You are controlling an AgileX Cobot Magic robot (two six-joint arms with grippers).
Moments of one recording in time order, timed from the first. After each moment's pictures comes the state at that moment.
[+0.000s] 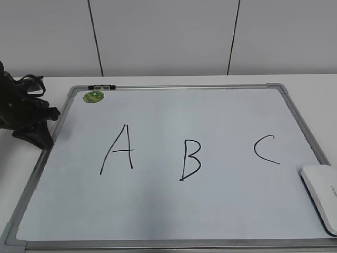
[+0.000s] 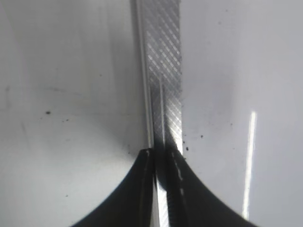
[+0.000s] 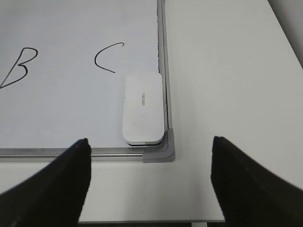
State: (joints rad) left arm 0.01 2.15 -1.46 -0.33 0.90 0.23; right arm -0.02 -0.02 -0.50 0.00 1.14 -0.05
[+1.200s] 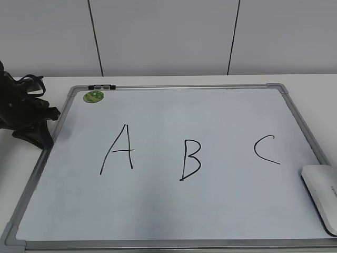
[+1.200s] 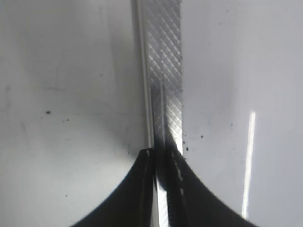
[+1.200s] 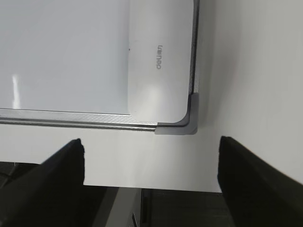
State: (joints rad) left arm 0.01 2.15 -1.46 -0.33 0.91 0.23; right arm -0.02 1.10 -0.80 0.07 1.07 -0.10
